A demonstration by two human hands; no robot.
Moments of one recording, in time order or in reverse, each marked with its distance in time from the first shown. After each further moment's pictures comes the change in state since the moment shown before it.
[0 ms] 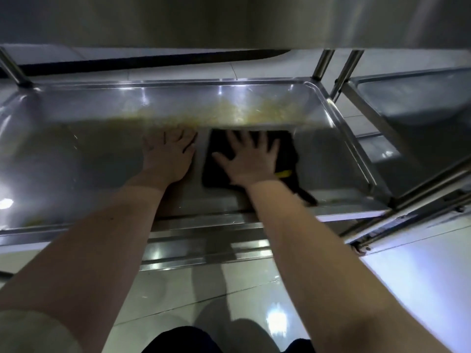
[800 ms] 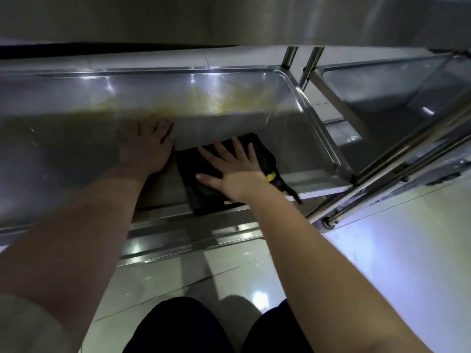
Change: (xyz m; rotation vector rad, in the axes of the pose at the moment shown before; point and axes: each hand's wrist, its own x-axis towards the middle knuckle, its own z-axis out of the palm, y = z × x) left_hand -0.007 -0.006 0.004 -0.035 -0.002 0.021; right_hand -0.072 0.012 -0.005 -0.022 -0.121 -0.201
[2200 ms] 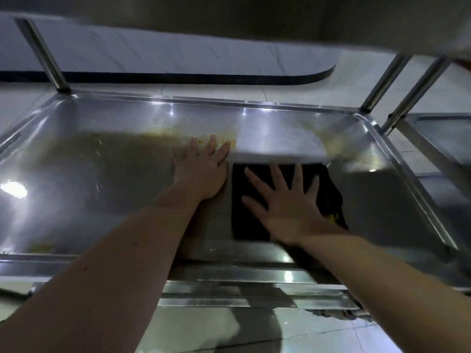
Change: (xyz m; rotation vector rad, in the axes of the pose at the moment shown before) left_hand 0.042 -0.010 -0.004 0.063 0.028 -0.013; right_hand 0.068 -0.015 -0.004 -0.084 -0.003 -0.002
